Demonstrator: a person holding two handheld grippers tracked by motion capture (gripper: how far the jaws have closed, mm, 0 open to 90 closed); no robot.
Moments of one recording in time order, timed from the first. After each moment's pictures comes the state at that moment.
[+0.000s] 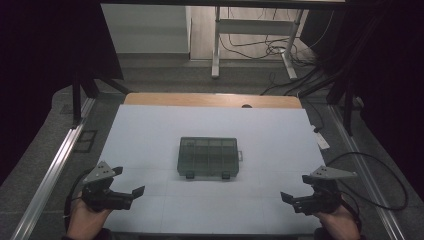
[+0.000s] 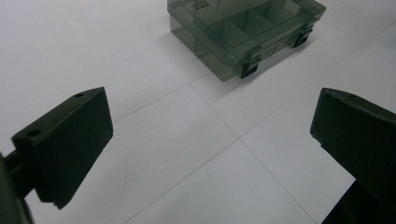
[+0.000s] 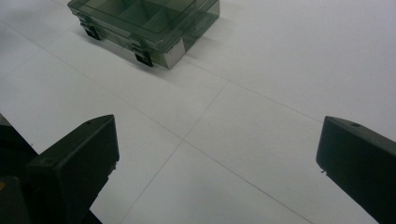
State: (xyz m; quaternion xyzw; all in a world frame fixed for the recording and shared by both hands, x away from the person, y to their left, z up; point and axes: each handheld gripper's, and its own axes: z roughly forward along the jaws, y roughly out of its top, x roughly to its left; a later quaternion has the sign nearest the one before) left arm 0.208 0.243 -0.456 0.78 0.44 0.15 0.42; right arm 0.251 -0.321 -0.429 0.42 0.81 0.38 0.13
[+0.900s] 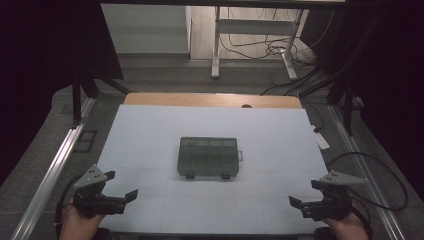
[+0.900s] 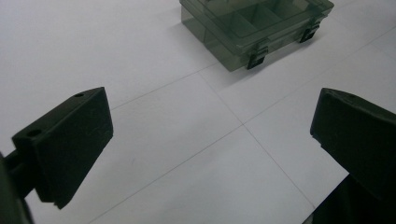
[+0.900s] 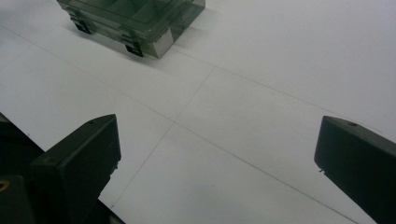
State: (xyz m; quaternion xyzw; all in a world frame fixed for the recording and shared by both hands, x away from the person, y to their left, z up) left arm 0.193 0.254 -0.455 0.77 0.46 0.15 0.41; right arm 0.236 -0.336 -0.424 0.43 0.81 0.37 0.14
